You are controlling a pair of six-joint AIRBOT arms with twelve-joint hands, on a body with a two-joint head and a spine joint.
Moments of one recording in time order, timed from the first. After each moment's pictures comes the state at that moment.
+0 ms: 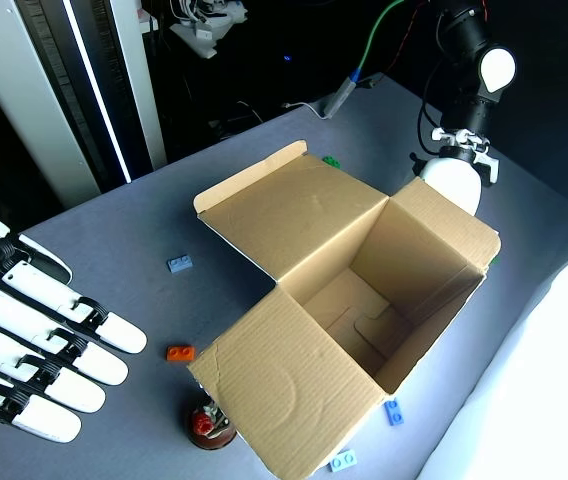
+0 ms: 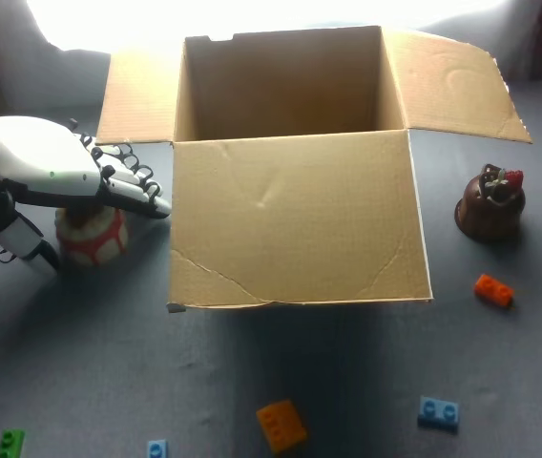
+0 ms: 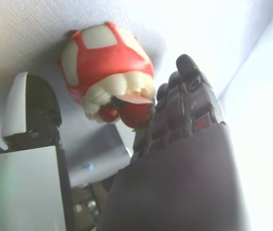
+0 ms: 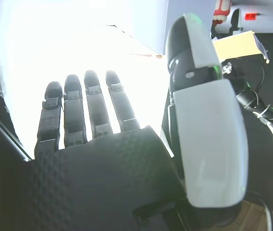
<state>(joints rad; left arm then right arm) 0.45 -1.27 1.94 1.62 -0.80 -0.37 -0.48 -0.42 0.70 0.19 0.50 -1.18</state>
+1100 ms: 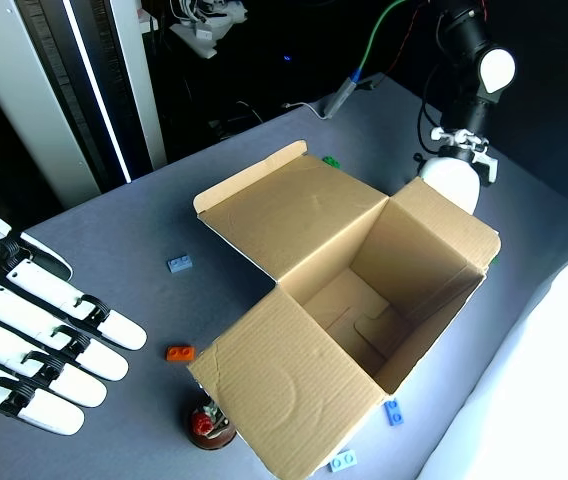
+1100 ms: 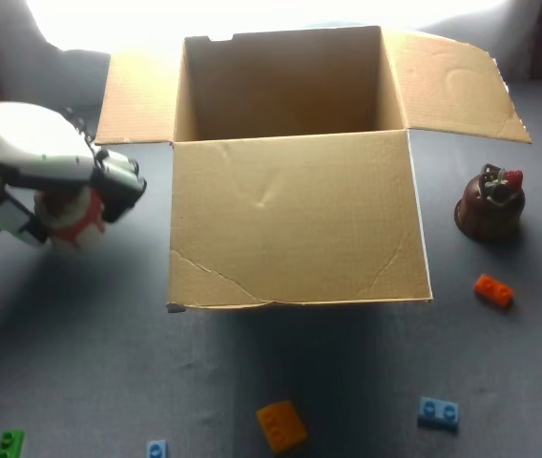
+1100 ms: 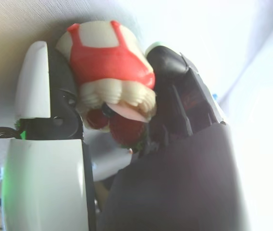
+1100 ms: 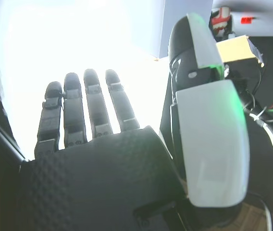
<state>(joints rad) 0.41 -1.27 1.98 1.63 -0.85 -0.42 -0.49 -0.42 0.69 0.19 0.50 -1.19</state>
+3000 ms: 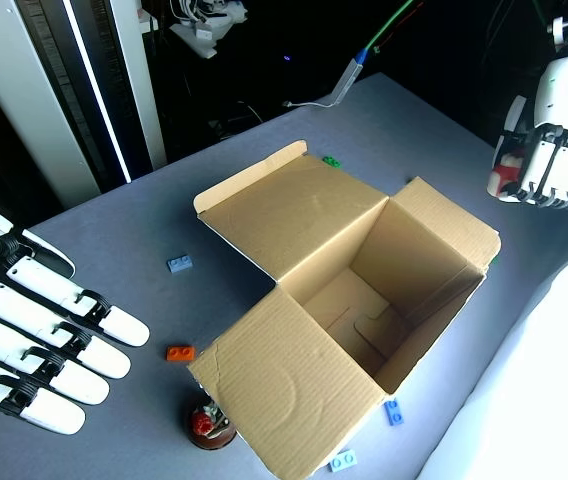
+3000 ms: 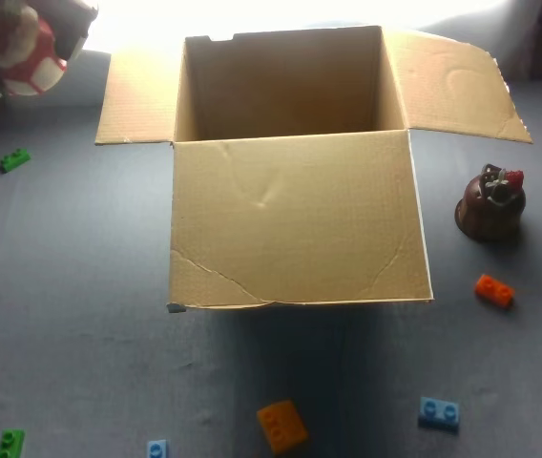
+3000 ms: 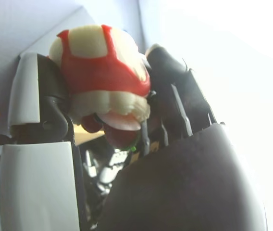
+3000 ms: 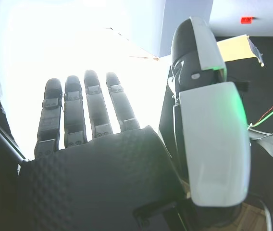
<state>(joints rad) -0.11 -1.24 2.15 1.93 -1.17 -0.56 -0.49 -0.42 0.69 0.19 0.51 -1.19</state>
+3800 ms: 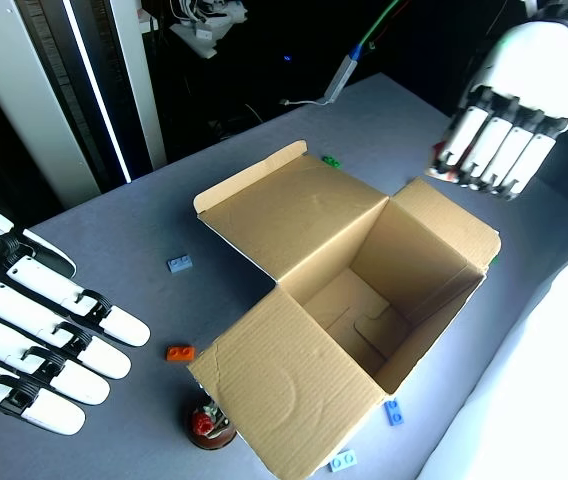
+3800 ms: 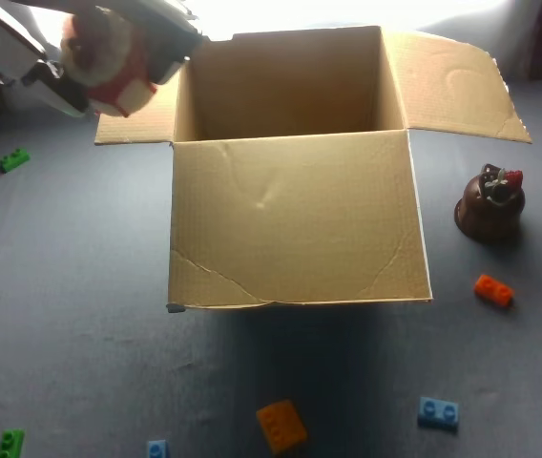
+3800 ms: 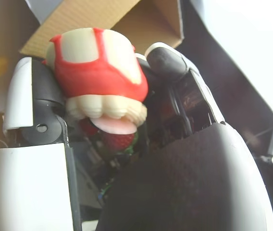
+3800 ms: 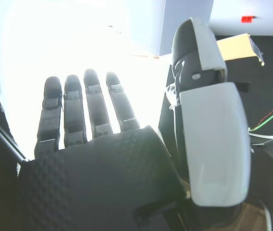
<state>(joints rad) -0.20 -1.20 1.86 2.00 -1.22 -0.63 -0.49 -0.43 0.69 0.19 0.52 -1.21</state>
